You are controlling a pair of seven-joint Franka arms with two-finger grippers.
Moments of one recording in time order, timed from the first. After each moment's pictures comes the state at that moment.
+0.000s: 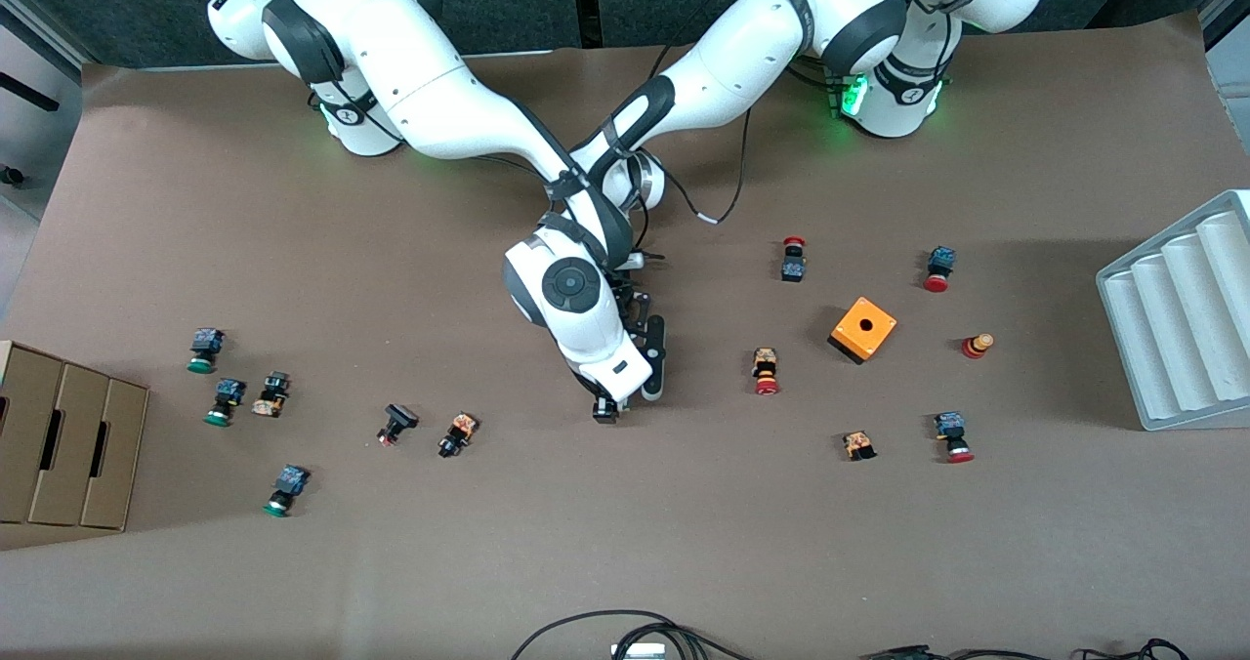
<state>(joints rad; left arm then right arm) -0.90 0.97 -0.24 -1.61 1.84 1.98 -2.50 0.80 0.85 -0.15 -1.39 0.12 2.40 -0.85</state>
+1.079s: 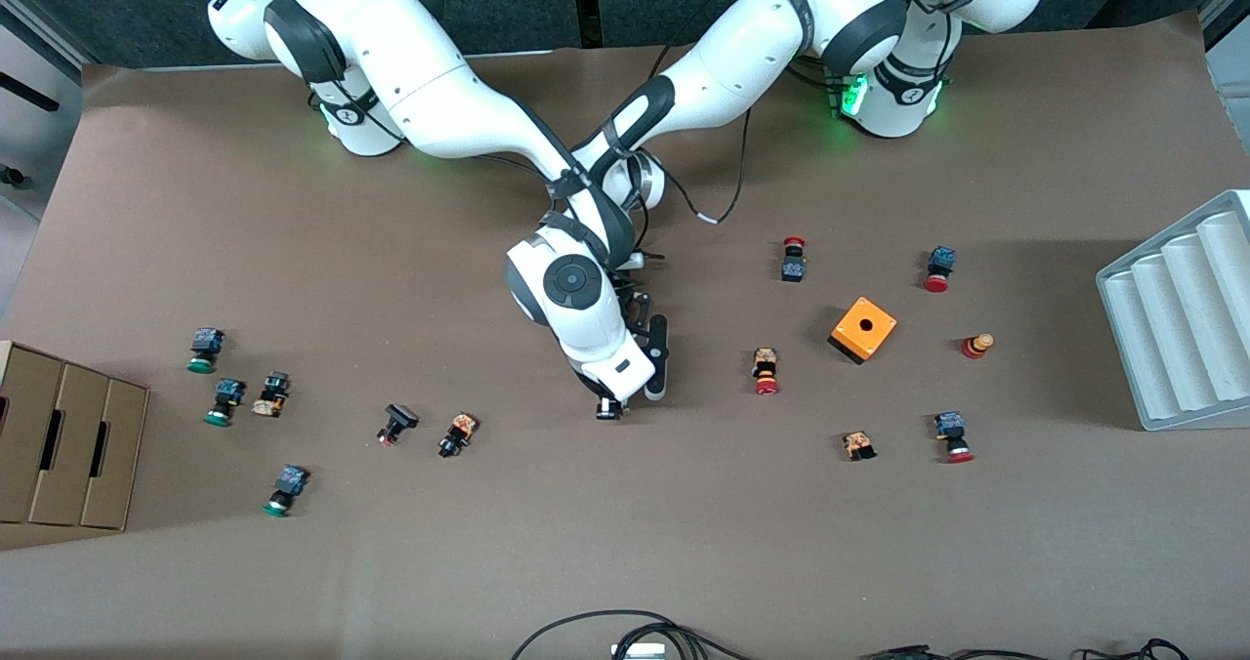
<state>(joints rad) -0.90 0.97 -0.24 -1.61 1.84 1.98 -2.50 0.80 0.86 -0.16 -1.38 0.12 2.42 -0.85</state>
